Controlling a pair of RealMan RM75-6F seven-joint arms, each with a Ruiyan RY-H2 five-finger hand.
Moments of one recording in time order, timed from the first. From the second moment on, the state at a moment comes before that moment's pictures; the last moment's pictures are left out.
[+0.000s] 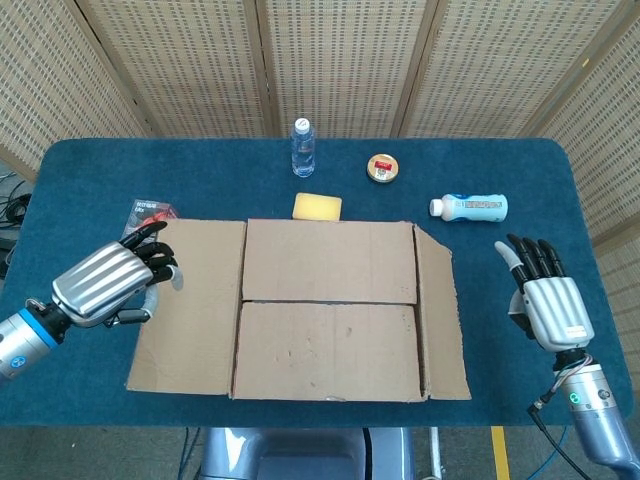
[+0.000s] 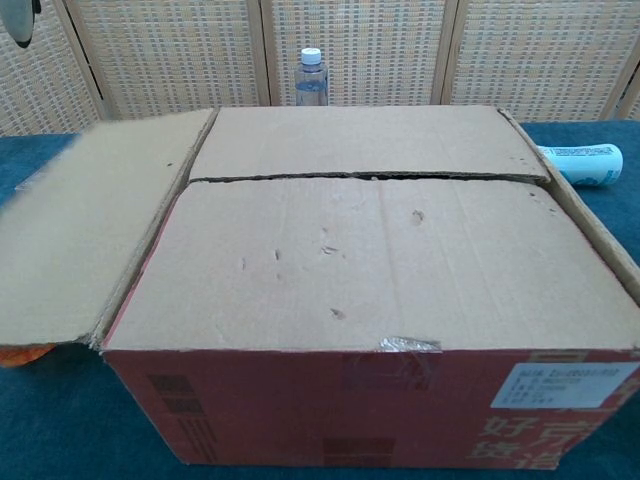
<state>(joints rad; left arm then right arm) -0.73 -0.47 -0.08 -2.01 1.76 0.88 -0.35 0.29 -1.05 0.15 -1.80 -1.41 1.33 -0.14</state>
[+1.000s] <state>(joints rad) -0.73 -1.03 -0.18 -1.99 1.29 0.97 0.26 0.27 -1.09 0.13 -1.74 -1.43 1.35 -0.11</state>
